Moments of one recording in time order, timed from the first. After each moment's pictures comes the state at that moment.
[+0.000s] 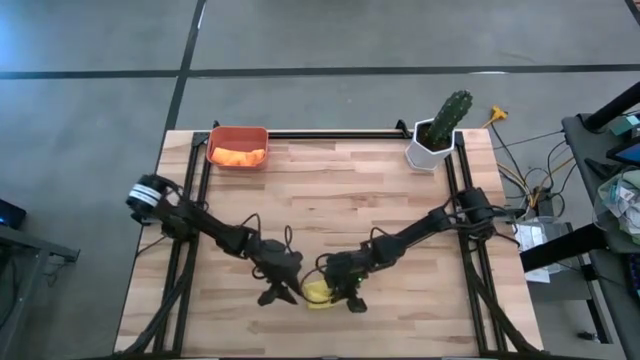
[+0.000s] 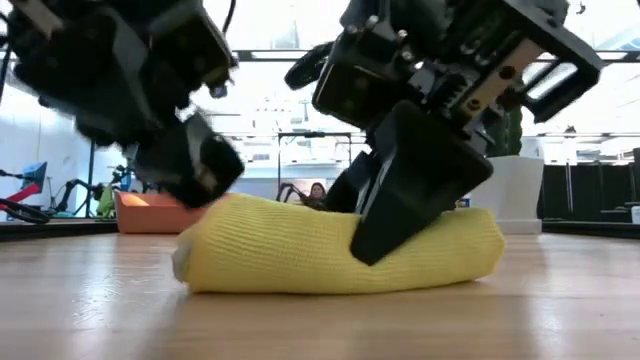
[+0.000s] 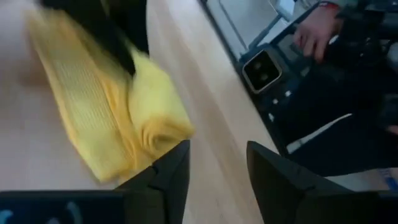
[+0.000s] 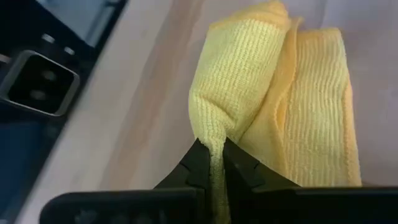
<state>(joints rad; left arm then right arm) -0.34 1.69 0.63 0.58 0.42 -0.42 0.32 2.05 1.08 0.18 -0.37 0.23</state>
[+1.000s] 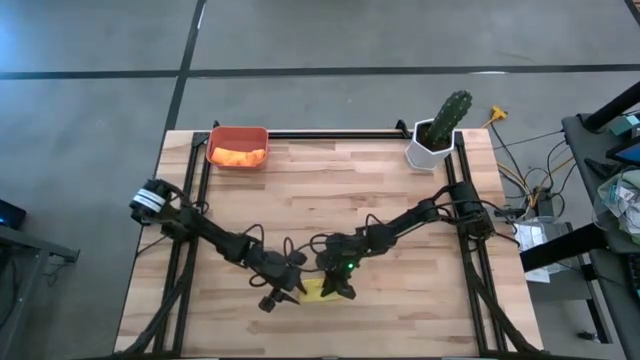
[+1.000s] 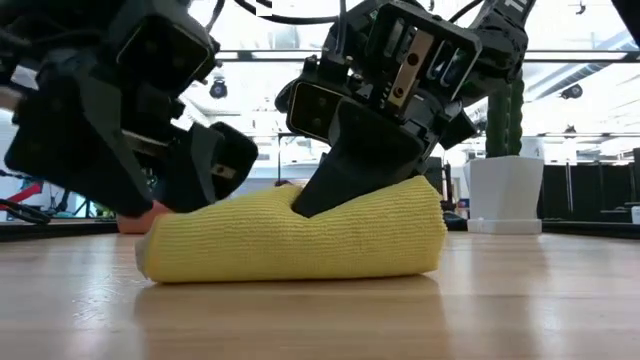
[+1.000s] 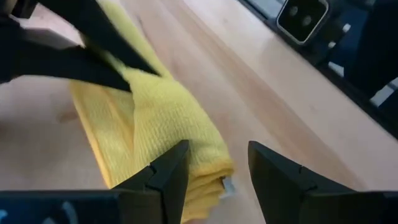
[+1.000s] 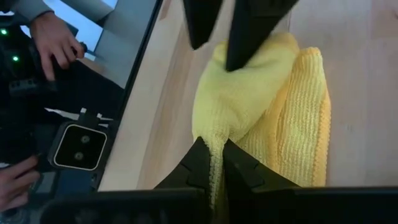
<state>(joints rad) -0.41 1.74 0.66 0.52 0.20 -0.03 0.18 2.11 1.08 0.36 -0.55 0.44</state>
